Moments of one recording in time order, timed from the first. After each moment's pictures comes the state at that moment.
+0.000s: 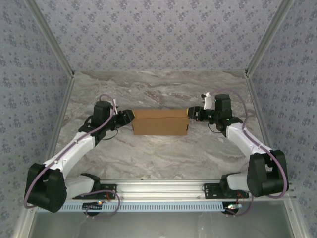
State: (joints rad) left arm -0.35 1.16 0.71 -0.16 0.33 -0.72; right arm 0.18 1.31 0.76 -0.09 -0.62 0.36
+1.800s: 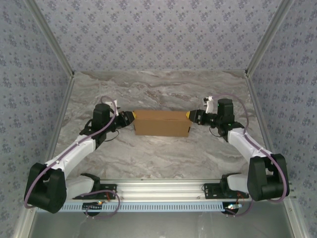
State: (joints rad) left arm -0.35 1.17 0.63 0.00 0.40 -0.71; right arm 0.14 1.27 0.68 -0.01 -0.71 0.40
